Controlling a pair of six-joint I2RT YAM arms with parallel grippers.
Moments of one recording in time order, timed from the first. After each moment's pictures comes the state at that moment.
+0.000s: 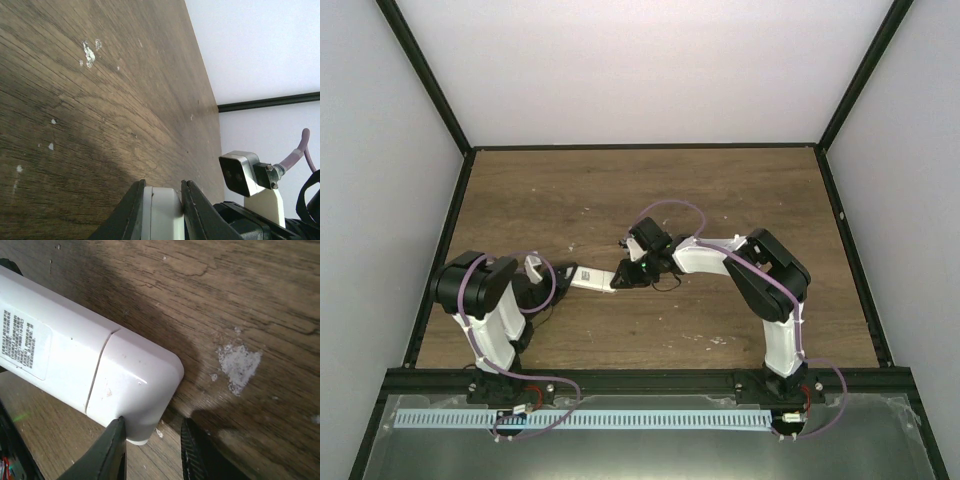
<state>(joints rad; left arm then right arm) -0.20 1.83 0.01 1.54 0.41 -1.22 0.79 1.96 1.14 -0.20 -0.49 0.53</state>
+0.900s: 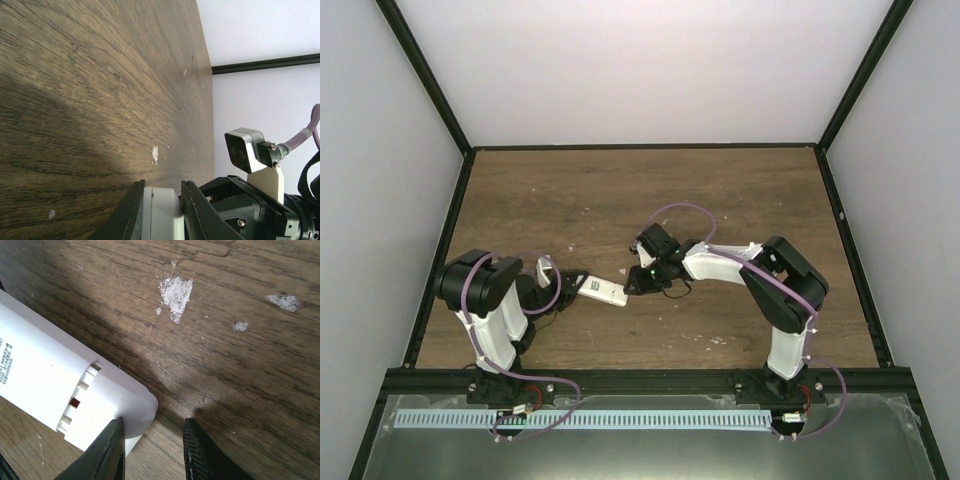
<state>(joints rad) -0.24 1.85 0.02 1.54 0.55 -1.24 0.80 1.83 1.04 -0.29 -0.35 0.51</state>
